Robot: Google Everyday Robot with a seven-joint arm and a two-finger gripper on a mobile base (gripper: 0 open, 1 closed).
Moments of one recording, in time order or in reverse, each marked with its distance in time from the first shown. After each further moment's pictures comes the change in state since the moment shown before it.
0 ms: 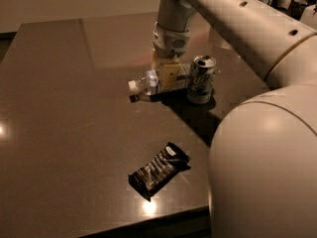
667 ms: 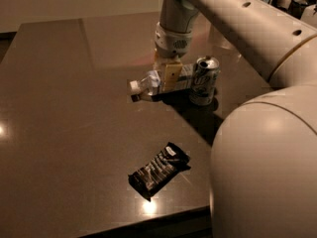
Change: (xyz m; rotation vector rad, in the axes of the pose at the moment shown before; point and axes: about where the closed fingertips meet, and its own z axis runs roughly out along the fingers) arm 0.006 -0.006 0.002 0.029 -0.007 0.006
